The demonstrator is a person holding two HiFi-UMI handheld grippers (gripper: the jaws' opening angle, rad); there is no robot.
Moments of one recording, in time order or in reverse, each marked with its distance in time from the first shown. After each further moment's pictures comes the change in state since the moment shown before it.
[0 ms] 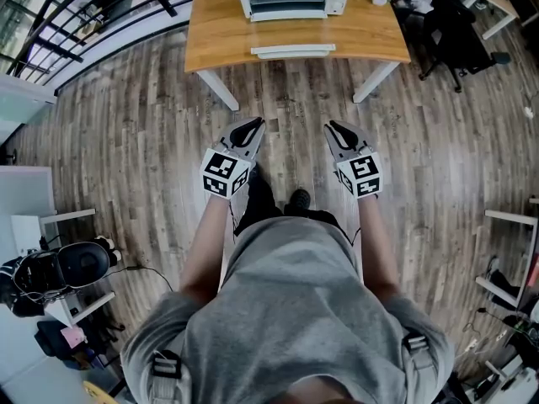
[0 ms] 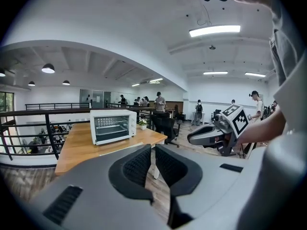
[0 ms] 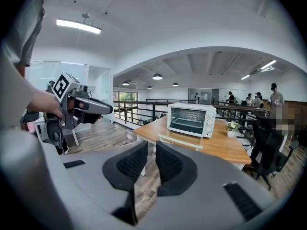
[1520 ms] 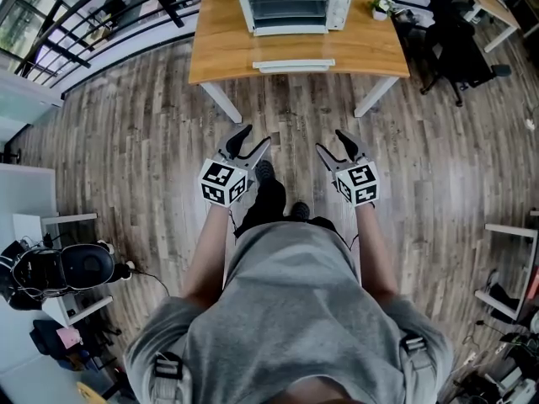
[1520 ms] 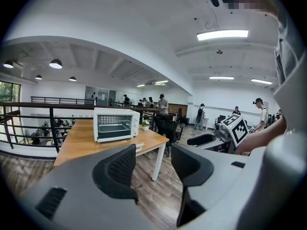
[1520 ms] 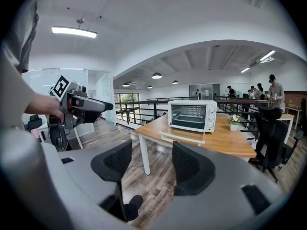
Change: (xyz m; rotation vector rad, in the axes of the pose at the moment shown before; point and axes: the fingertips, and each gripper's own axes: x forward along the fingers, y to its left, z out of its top) left arm -0.003 0.001 0.005 -0.075 -0.018 0.033; right arm 0.001 -0.007 -0.014 0.066 0.008 0.036
